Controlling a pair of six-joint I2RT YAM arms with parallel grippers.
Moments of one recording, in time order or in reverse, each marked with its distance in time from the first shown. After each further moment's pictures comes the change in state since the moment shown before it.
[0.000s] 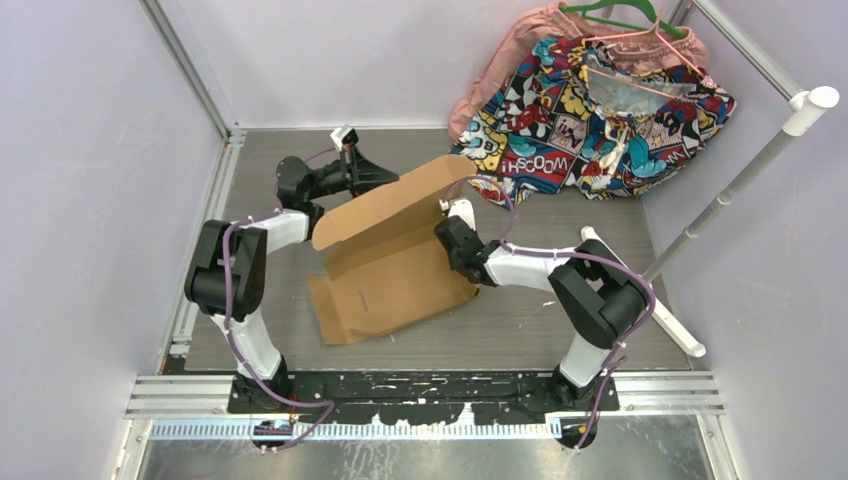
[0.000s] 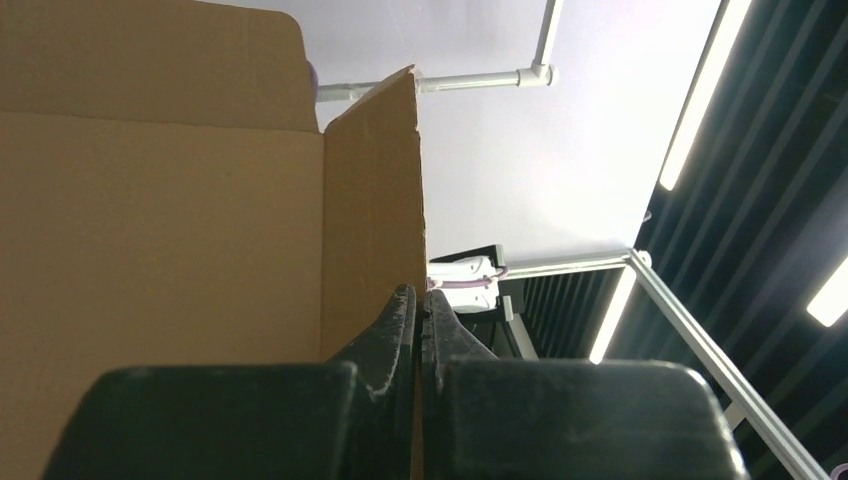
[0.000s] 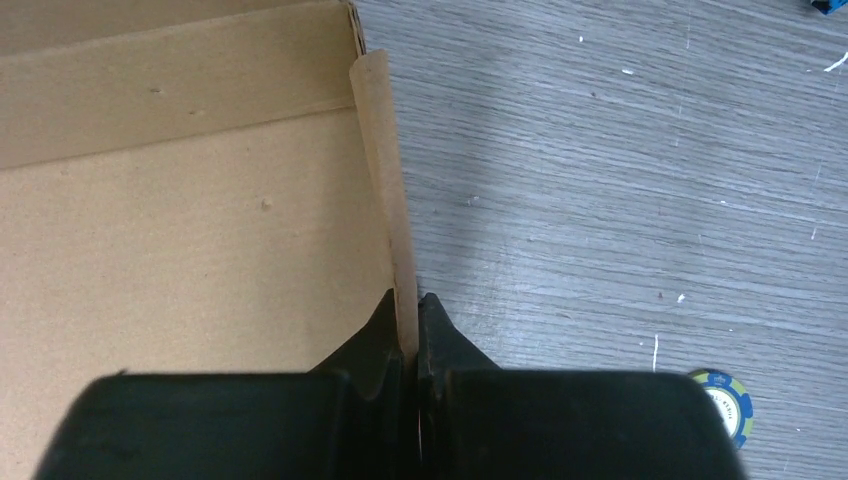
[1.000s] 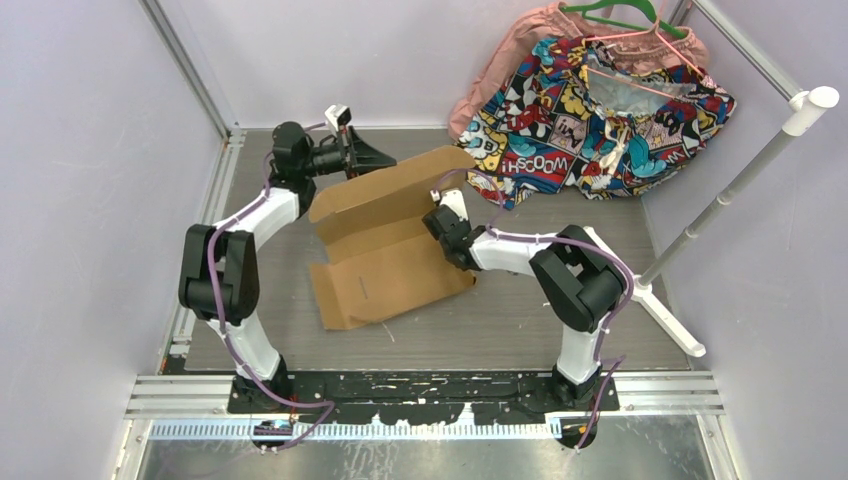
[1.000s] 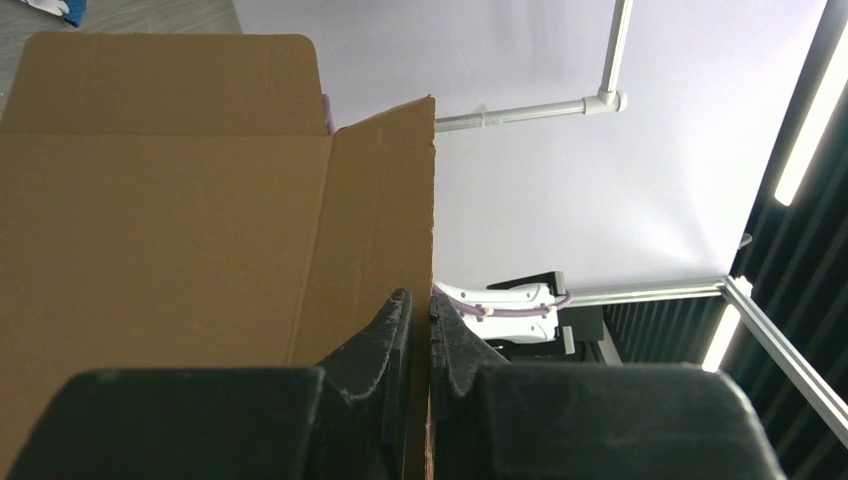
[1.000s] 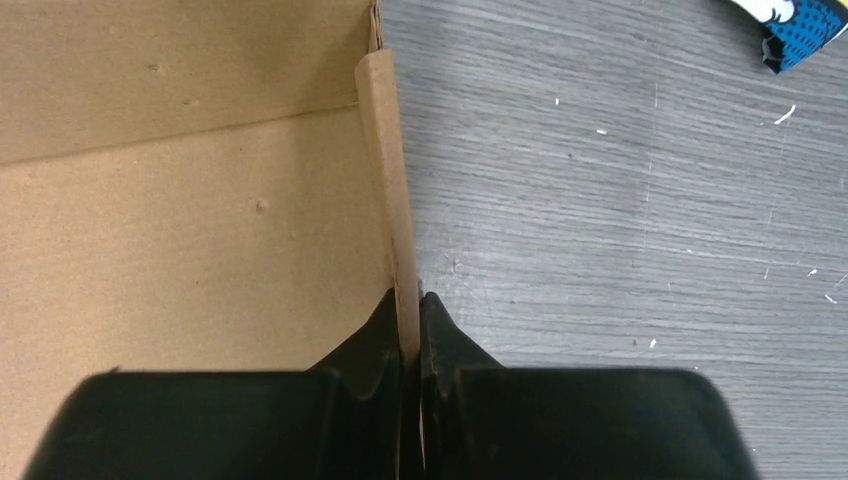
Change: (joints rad) left arm 0.032 -0.042 0.208 -0.545 0.021 0.417; right arm -0.011 0.131 0.164 -0.108 0.073 -0.027
